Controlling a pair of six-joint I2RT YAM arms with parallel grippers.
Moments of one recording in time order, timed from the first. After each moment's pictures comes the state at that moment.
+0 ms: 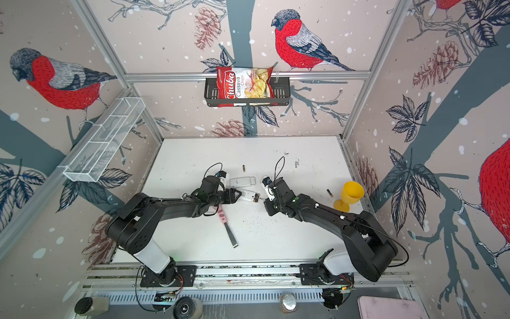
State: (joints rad) left arm -0.52 1.67 0.66 0.31 0.28 -0.54; right arm 0.73 1.39 0.72 -0.24 -0.05 0.11
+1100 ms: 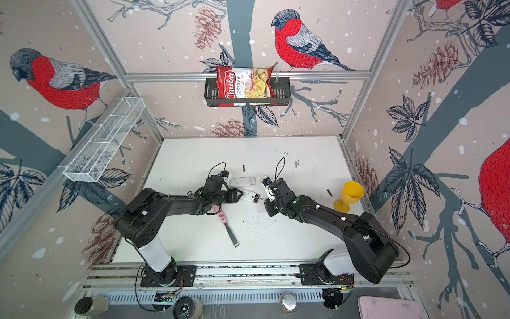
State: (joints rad) left arm -0.53 1.74 0.71 0.32 0.25 -0.52; right arm 0.73 1.38 0.70 -0.22 -0.05 0.10
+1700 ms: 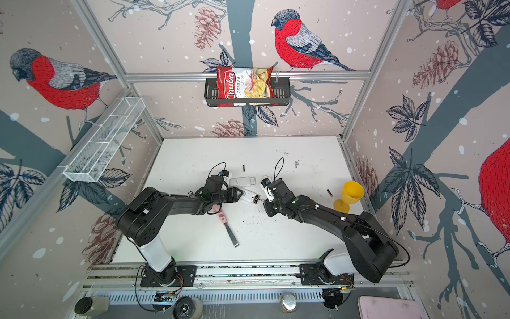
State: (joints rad) left arm -0.53 1.76 0.71 0.35 0.24 -0.52; right arm 0.76 1.39 0.72 -0.24 -0.06 0.10
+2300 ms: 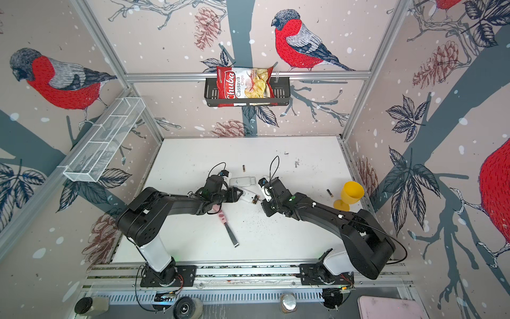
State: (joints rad) left arm -0.53 1.76 0.71 0.35 0.23 -0.52; right arm 0.77 1.41 0.76 -0.29 -0.04 0.09
